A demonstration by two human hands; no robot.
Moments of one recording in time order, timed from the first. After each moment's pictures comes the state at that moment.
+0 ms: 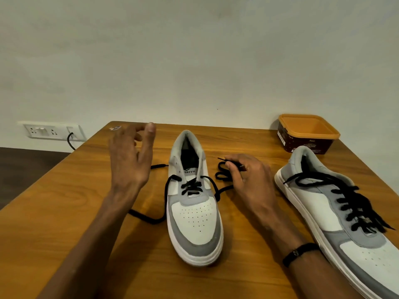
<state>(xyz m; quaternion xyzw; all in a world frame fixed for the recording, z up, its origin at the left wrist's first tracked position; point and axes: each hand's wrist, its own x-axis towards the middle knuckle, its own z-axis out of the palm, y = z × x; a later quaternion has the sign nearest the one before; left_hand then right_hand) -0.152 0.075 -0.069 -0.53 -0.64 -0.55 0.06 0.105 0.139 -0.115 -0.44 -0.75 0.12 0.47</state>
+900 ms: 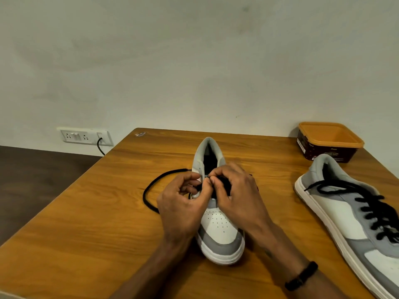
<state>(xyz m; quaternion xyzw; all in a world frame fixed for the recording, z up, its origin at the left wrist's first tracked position) -0.080 0.029 -0.122 -0.47 -0.60 -0.64 0.00 0.049 0.085 -0.096 -0.36 -0.80 0.19 0.43</state>
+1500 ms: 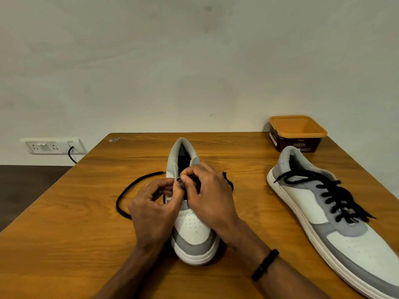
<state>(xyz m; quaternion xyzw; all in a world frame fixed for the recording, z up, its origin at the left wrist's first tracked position) -0.085 0.030 -0.129 -0.51 -0.58 -0.63 0.01 0.043 0.081 -0.097 -0.41 -0.78 0.18 0.44</state>
